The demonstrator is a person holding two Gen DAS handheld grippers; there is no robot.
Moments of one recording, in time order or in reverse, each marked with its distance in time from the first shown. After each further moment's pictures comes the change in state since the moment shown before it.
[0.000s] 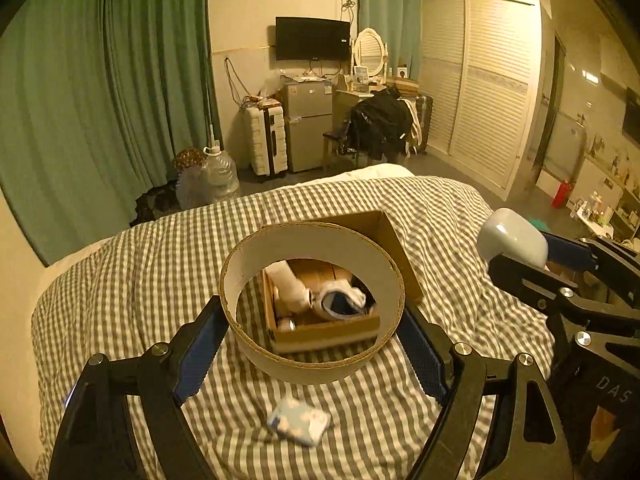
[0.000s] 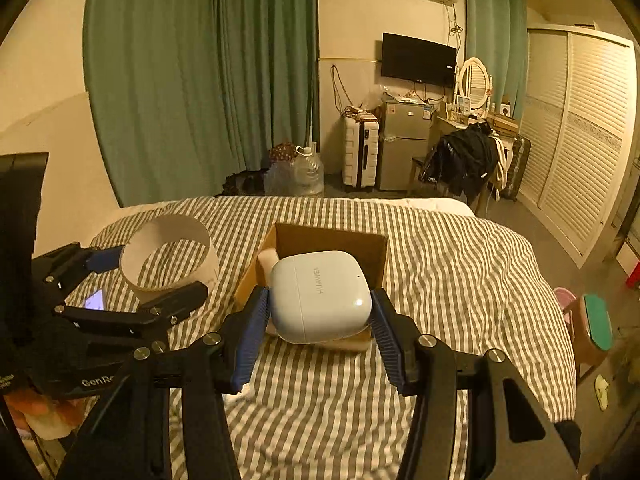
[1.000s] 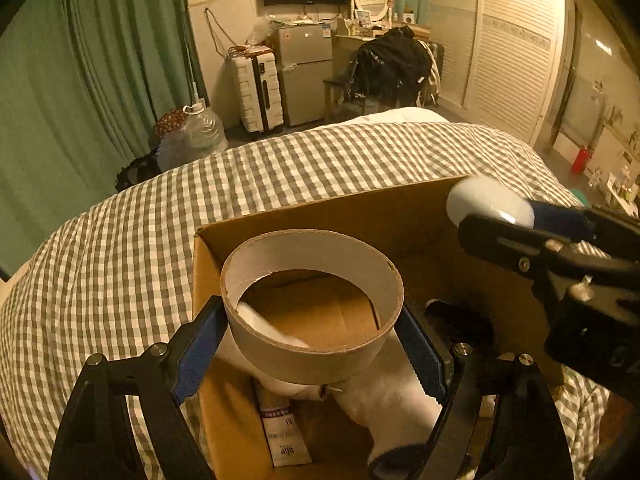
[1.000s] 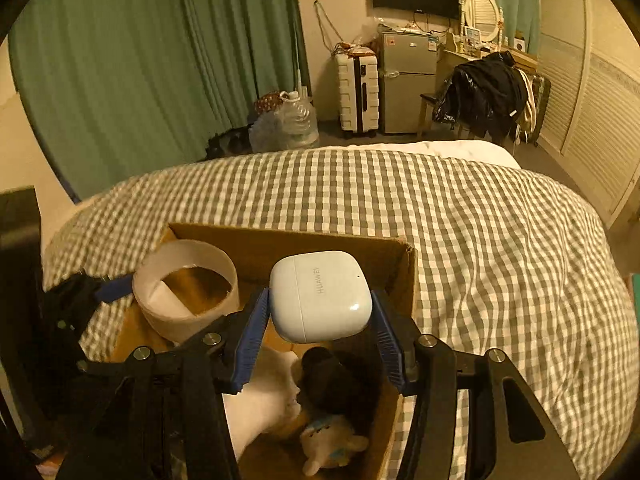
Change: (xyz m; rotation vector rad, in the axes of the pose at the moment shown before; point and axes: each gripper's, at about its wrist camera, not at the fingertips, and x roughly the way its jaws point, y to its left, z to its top) left arm 0.256 0.003 0.017 0.044 0.178 0.014; right arm 0.283 -0.083 0.030 0.107 0.191 0.047
